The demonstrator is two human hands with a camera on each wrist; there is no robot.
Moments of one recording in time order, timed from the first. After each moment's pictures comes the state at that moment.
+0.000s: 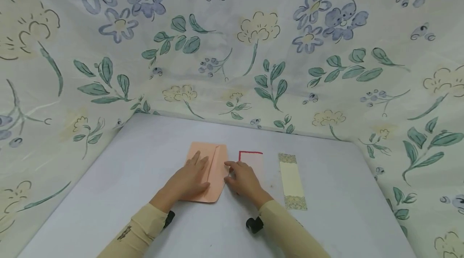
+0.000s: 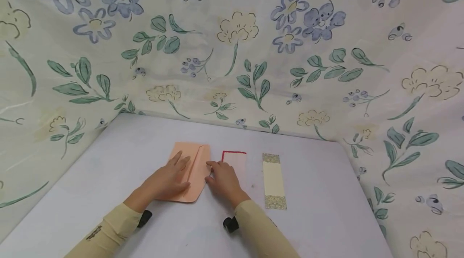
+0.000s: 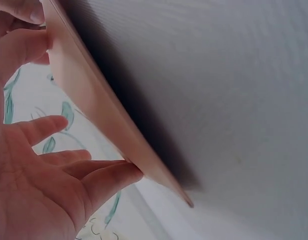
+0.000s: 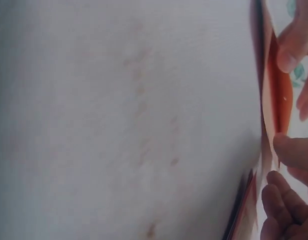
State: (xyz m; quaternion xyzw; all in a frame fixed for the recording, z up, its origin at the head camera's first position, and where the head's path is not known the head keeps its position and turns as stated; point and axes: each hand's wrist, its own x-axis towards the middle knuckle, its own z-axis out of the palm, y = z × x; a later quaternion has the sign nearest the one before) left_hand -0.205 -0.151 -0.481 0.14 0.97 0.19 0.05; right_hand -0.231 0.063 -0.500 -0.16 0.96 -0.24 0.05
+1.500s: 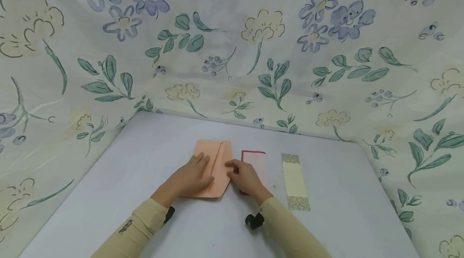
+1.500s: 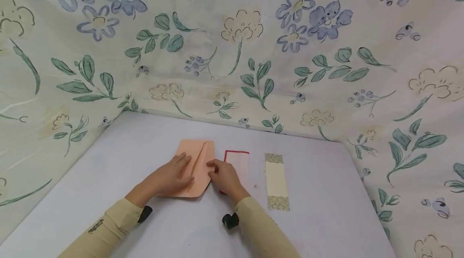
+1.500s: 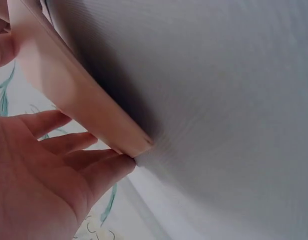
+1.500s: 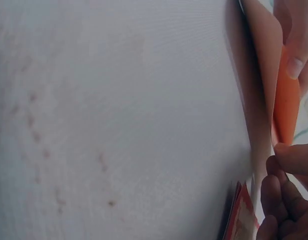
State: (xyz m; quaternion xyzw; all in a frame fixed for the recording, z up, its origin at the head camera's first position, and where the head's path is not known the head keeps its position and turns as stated) left_hand -0.211 -0.157 -0.480 0.15 0.96 0.22 0.07; right_hand -0.238 0.060 -0.499 -0.14 0.92 -0.36 0.07
